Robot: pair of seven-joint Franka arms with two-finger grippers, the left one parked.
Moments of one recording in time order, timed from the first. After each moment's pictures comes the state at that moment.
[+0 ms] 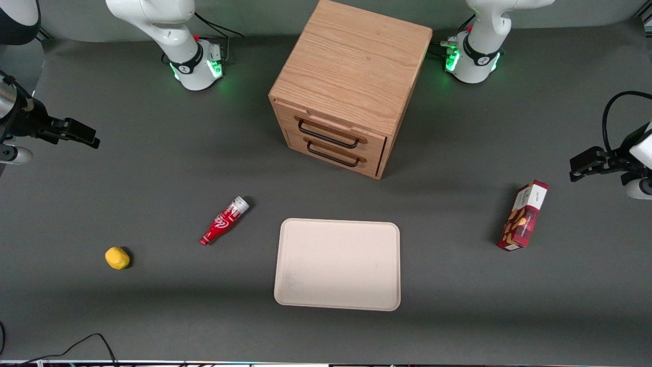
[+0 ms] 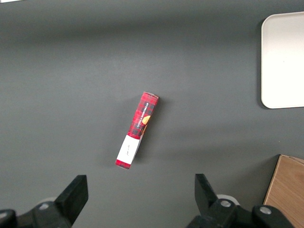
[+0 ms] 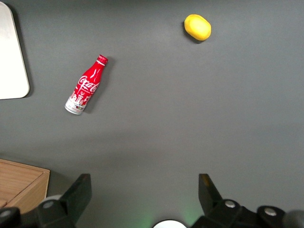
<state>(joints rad) -0.10 -0.05 0.08 -1.67 -0.01 1.53 0.13</state>
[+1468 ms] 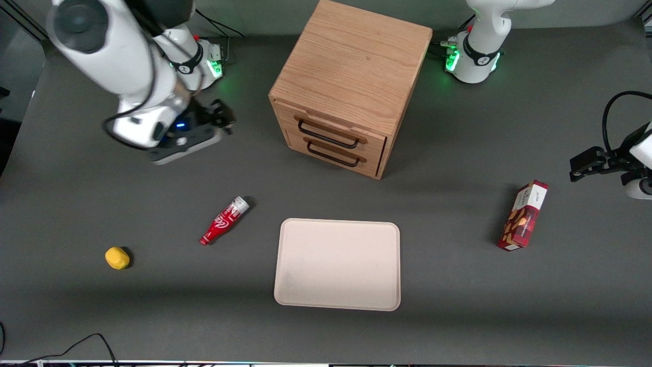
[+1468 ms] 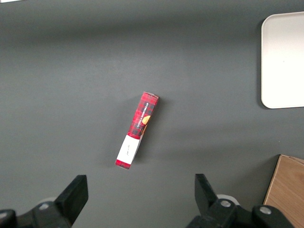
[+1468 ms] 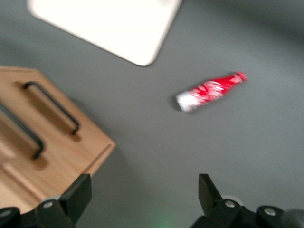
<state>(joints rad) -0.07 0.15 0.63 -1.54 0.00 1.61 0.13</state>
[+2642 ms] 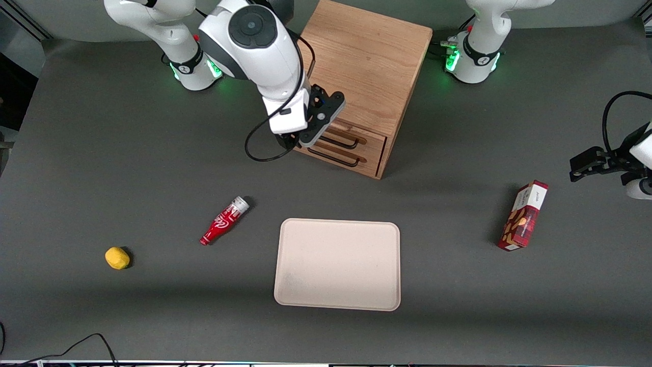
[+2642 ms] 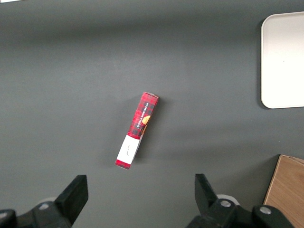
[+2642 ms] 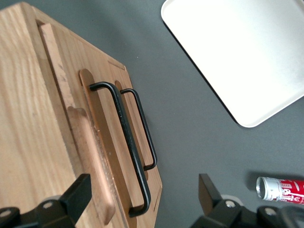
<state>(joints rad) 0.15 0.40 0.75 -1.49 -0.14 1.83 0.02</state>
